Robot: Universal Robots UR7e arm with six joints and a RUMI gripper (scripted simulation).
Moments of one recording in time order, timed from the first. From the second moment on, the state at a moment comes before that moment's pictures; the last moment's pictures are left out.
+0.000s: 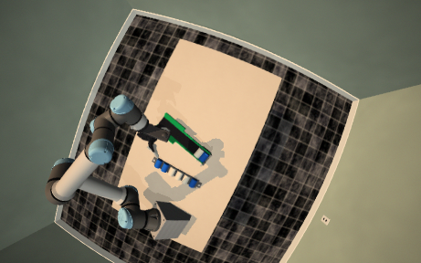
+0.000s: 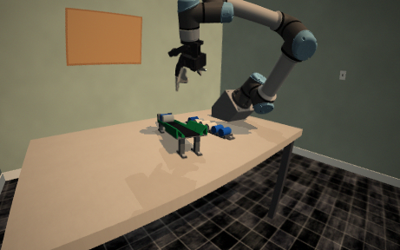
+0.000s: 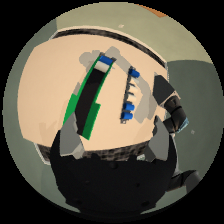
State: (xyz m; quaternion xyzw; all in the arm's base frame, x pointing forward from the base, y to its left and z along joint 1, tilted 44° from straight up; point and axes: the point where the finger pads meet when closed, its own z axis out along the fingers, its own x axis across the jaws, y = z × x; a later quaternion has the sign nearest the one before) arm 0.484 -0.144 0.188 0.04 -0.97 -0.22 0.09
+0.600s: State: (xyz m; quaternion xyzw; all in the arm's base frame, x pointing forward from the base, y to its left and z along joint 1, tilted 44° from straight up) arm 0.489 -0.196 0.119 -0.02 -0.99 -0.17 -0.01
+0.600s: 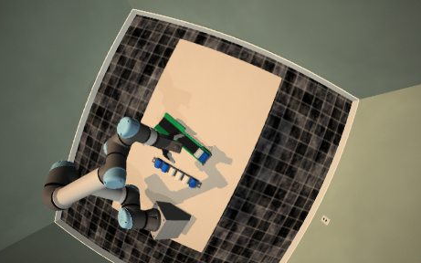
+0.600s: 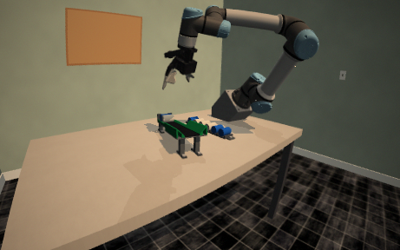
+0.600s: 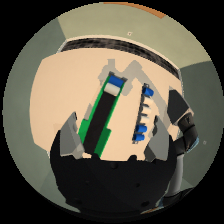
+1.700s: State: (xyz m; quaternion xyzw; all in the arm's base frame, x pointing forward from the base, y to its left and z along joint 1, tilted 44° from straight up) arm 0.483 -0.223 0.084 -0.06 -0.99 -0.12 -0.08
